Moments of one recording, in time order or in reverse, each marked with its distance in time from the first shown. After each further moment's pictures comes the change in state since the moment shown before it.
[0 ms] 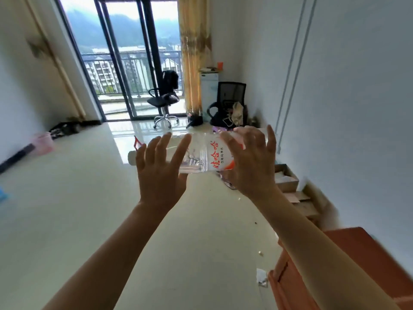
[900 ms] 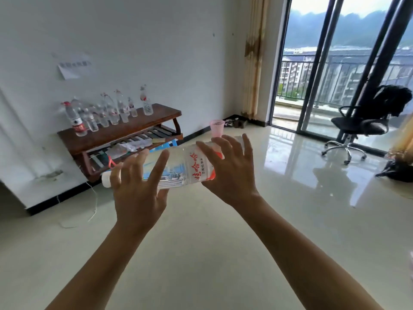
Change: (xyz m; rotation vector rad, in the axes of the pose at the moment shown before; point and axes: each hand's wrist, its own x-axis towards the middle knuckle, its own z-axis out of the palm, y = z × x) left_hand -0.036 -0.619 0.018 0.877 -0.143 -0.460; right_hand 0.360 -0.565 0.448 0.865 0.135 -0.546
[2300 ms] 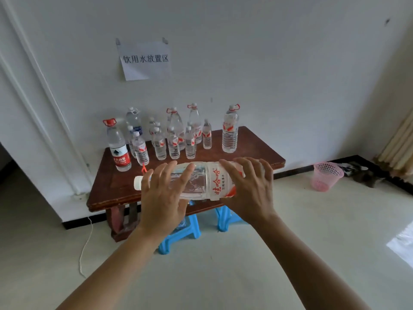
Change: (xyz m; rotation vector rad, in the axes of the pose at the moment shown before) left_hand 0.349 -0.534 0.767 0.173 -0.243 -0.255; right_hand 0.510 0.059 0.951 0.400 -0.187 -0.144
